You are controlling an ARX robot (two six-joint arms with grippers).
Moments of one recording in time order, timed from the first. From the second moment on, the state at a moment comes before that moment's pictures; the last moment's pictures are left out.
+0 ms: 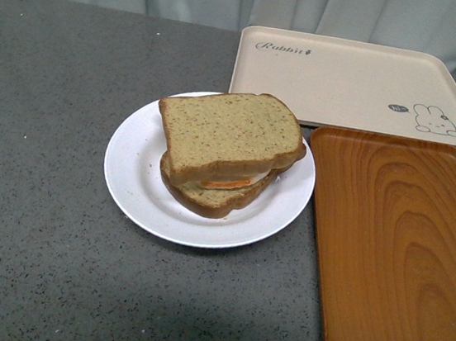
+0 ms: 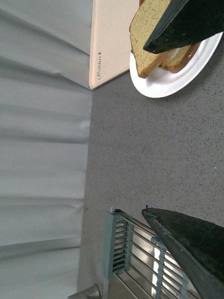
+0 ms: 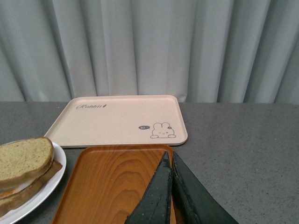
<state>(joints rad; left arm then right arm) 0.00 0.00 0.02 0.00 0.00 0.00 0.00 0.02 0.01 0.01 0.00 0.00</state>
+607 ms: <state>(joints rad) -0.02 0.03 0.04 -0.07 -0.06 -0.08 -0.02 0.14 0.09 -0.26 -0.06 0.48</state>
